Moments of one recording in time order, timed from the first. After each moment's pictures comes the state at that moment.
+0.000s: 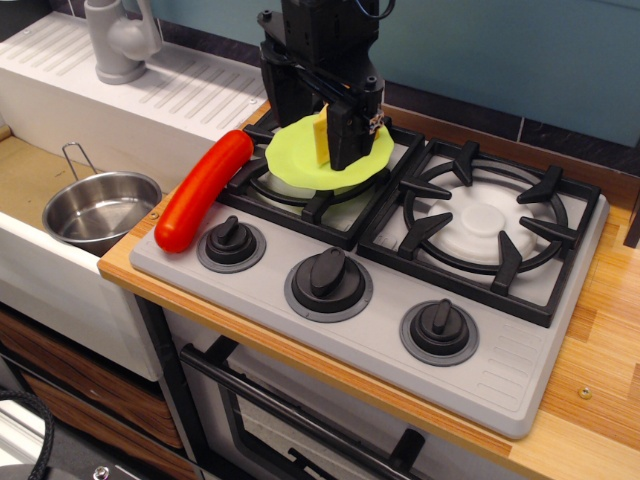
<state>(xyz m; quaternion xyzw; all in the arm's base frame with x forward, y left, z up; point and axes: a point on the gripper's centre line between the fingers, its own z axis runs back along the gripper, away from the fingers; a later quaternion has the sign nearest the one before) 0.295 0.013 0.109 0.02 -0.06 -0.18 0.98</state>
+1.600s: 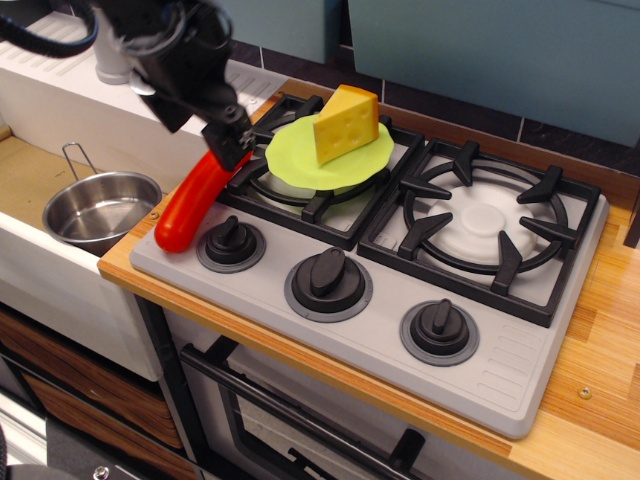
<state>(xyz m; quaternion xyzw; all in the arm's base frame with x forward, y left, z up) 0.280 0.102 0.084 0.06 -0.21 -0.08 0.97</state>
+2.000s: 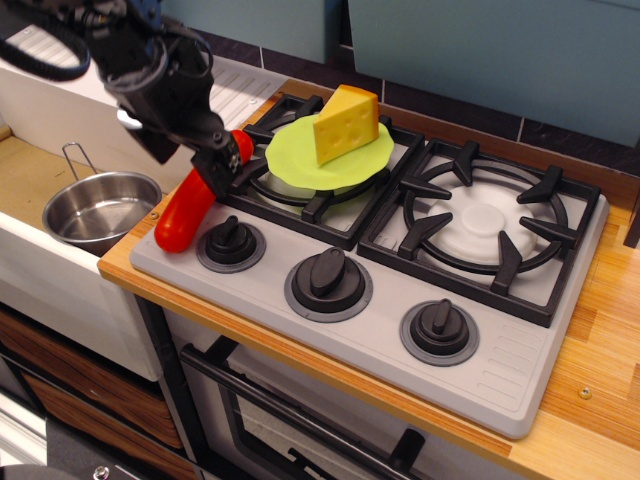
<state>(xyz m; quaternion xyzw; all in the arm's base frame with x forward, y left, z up) 0.269 0.109 0.064 0.04 -0.21 -0.04 0.98</state>
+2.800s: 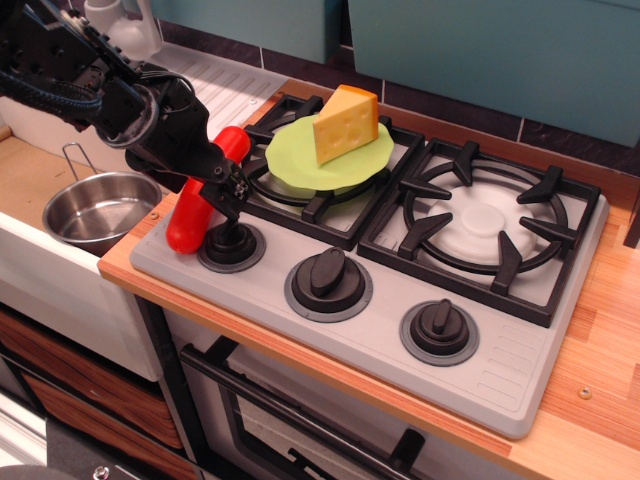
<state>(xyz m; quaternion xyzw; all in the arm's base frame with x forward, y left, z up) 0.267 0.107 0.038 0.01 -0.26 -0.02 0.97</state>
